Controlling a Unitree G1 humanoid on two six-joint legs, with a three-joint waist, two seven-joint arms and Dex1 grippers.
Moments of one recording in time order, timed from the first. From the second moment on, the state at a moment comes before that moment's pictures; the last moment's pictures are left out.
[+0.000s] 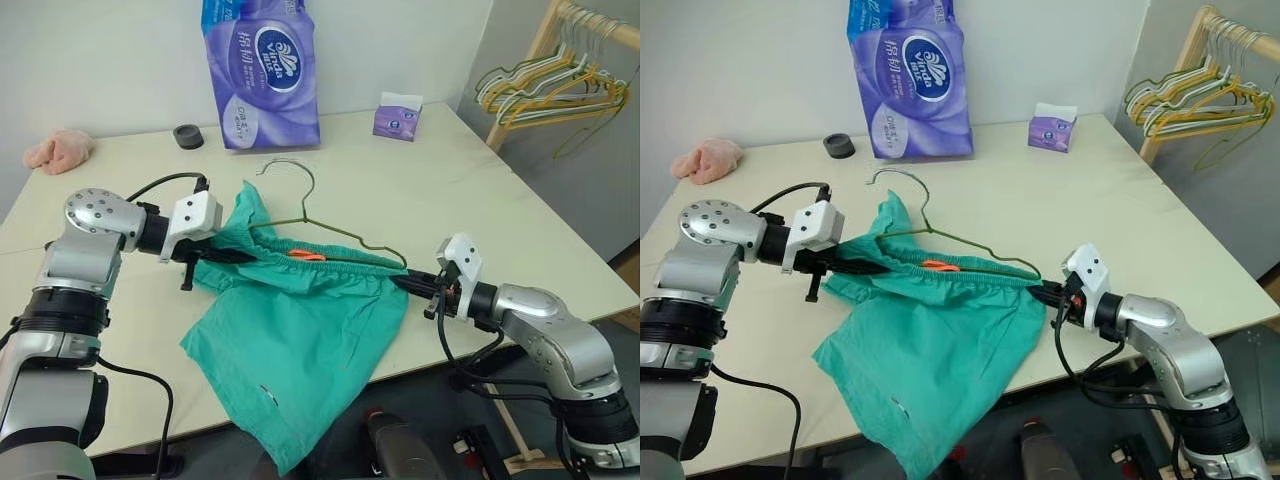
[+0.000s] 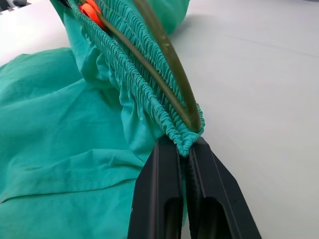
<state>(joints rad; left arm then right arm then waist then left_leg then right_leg) -0.74 0.89 -0.13 0.47 -0.16 -0.04 -1.54 -0.25 -0.55 0.06 -0.38 0.45 0.69 0.73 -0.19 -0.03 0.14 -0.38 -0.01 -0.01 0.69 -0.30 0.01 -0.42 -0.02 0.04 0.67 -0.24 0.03</state>
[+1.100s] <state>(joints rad) -0.86 0.97 -0.35 0.59 0.13 -0.40 -1.30 -0.36 -0.88 0.16 -0.54 0.47 0.56 0.96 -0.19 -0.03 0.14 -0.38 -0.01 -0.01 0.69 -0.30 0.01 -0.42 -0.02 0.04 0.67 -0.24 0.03</state>
